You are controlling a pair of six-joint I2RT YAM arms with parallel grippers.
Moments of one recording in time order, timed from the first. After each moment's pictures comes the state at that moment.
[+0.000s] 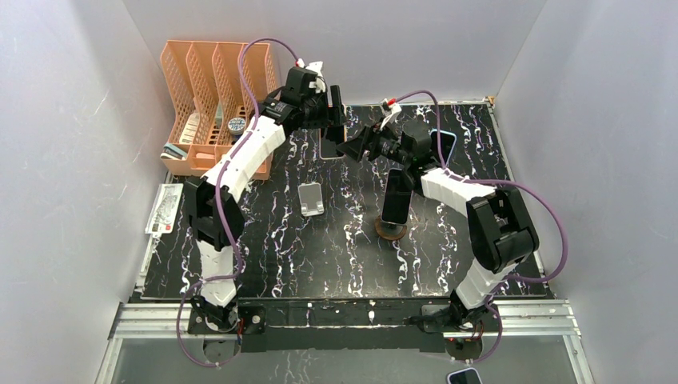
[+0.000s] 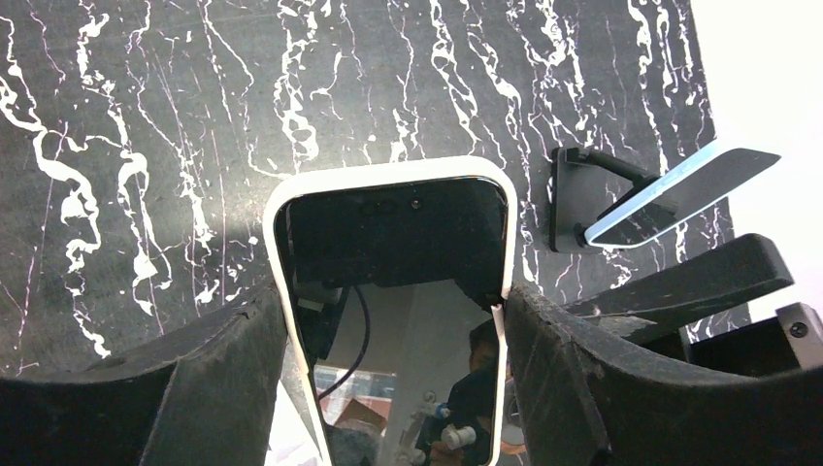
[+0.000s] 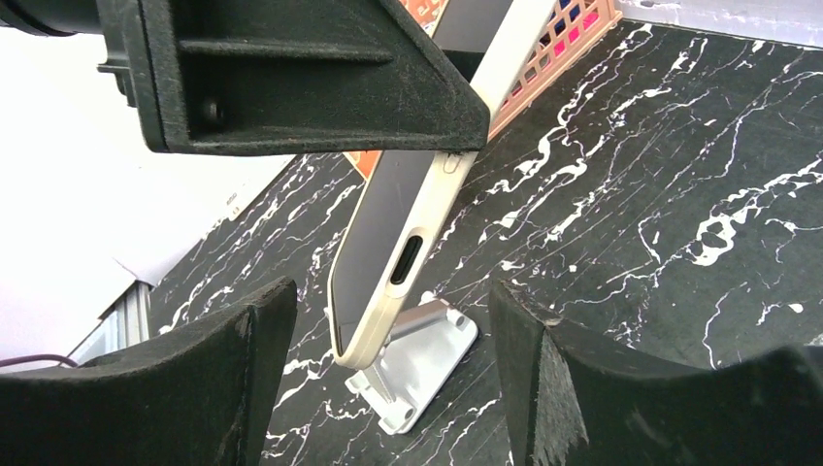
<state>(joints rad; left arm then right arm) -0.49 1.99 2.00 -0.63 0.07 -0.42 0.44 1.69 1.04 0.60 -0.58 0.50</state>
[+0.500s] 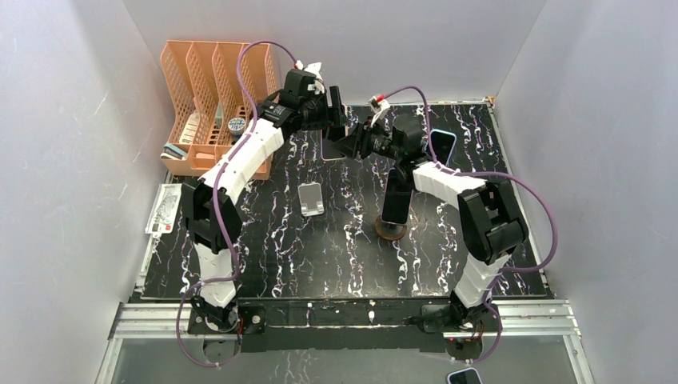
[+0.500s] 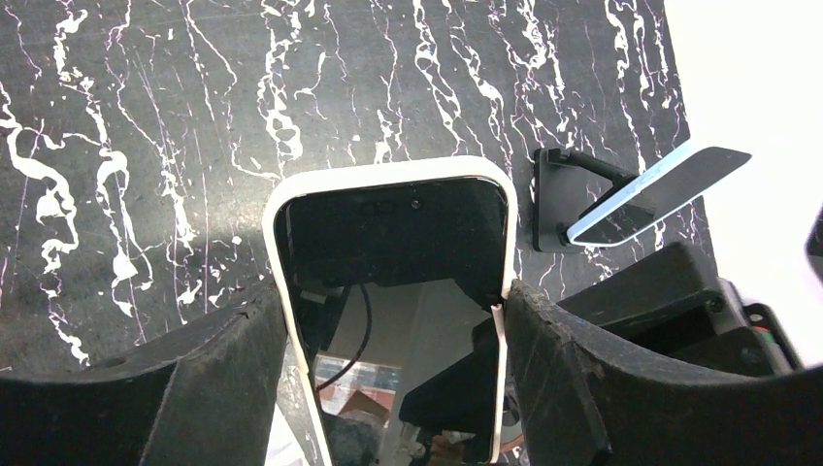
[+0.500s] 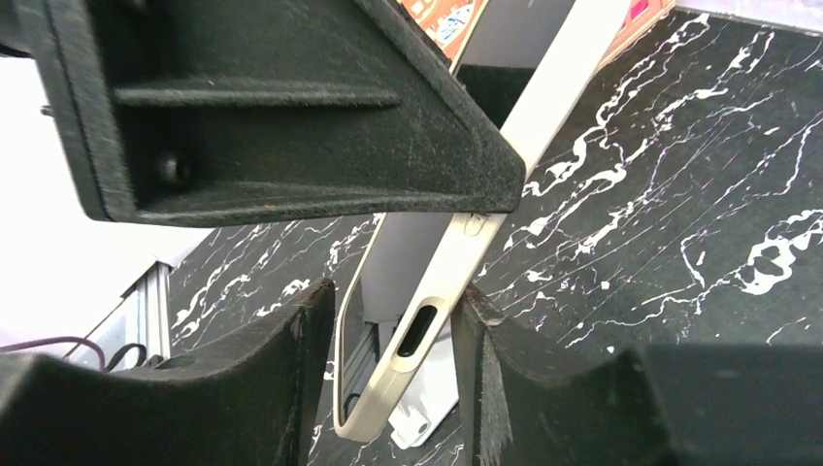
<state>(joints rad) -0.49 1.95 1.94 -0.58 0.09 -0.45 0.47 1.77 1.14 0.56 -0.63 0.50</state>
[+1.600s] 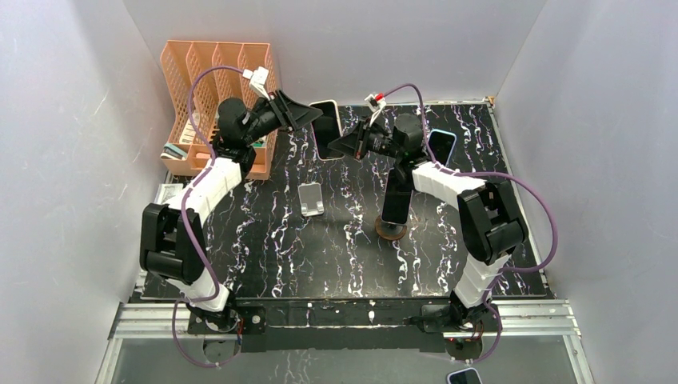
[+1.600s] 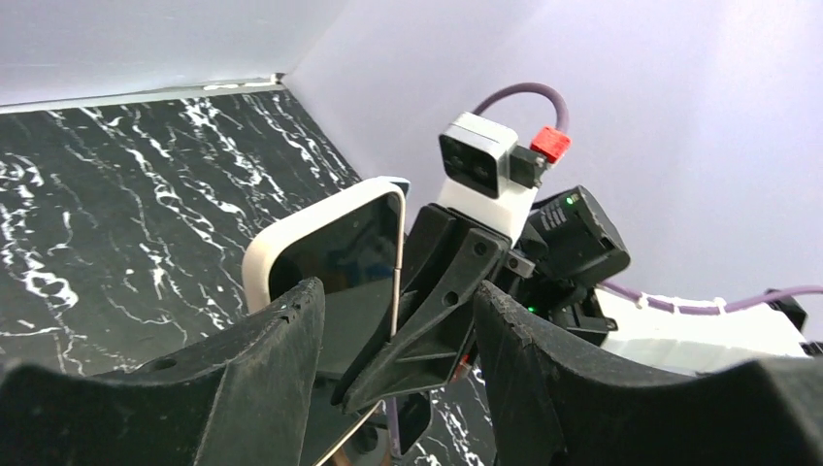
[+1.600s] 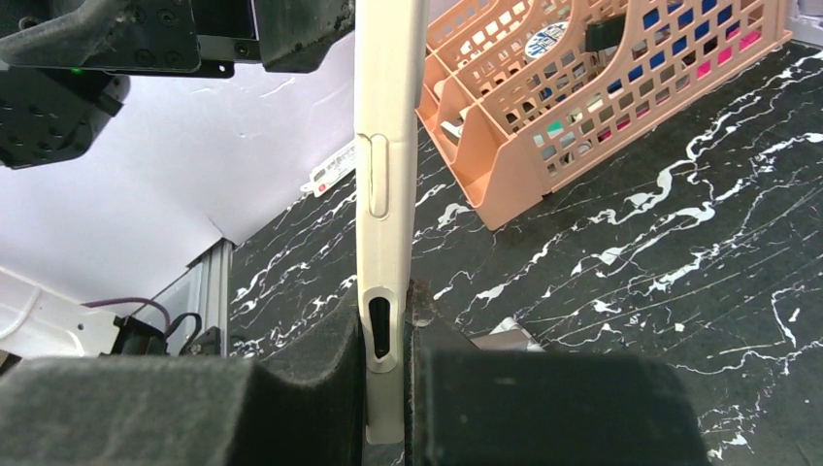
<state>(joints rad) -0.24 1.60 1.22 0.50 0.71 -0.83 0.48 1.77 1.15 0.66 -0.76 0.57</state>
